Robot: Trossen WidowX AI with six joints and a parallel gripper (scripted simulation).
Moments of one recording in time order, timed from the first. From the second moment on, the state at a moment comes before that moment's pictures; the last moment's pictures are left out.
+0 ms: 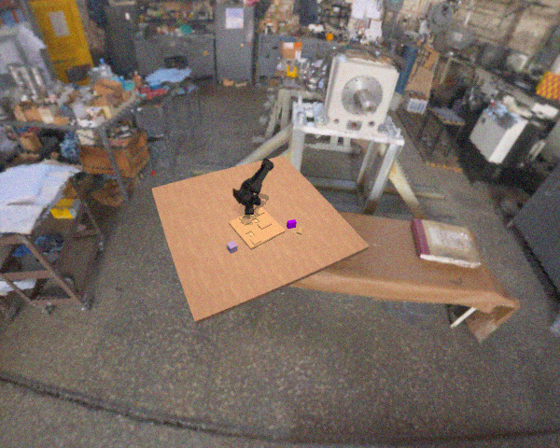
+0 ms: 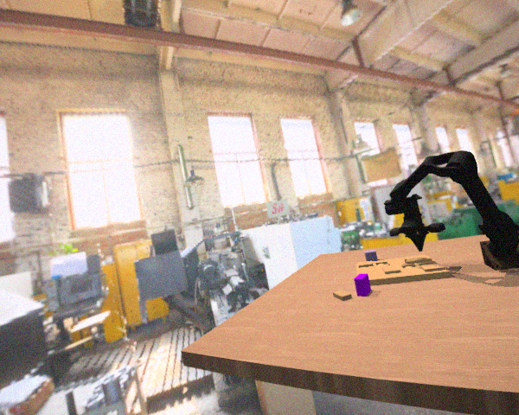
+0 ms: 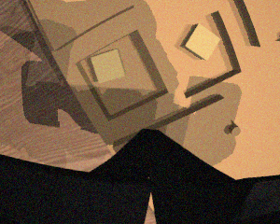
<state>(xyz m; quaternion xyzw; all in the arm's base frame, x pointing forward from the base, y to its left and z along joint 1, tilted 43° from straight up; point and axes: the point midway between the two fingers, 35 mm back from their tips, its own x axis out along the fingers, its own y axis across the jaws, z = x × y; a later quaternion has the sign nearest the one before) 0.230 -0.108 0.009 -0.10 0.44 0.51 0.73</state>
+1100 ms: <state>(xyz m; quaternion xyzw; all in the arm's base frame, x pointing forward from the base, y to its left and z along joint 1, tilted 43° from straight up) 0.284 -0.084 0.045 0.41 0.67 0.07 0.61</state>
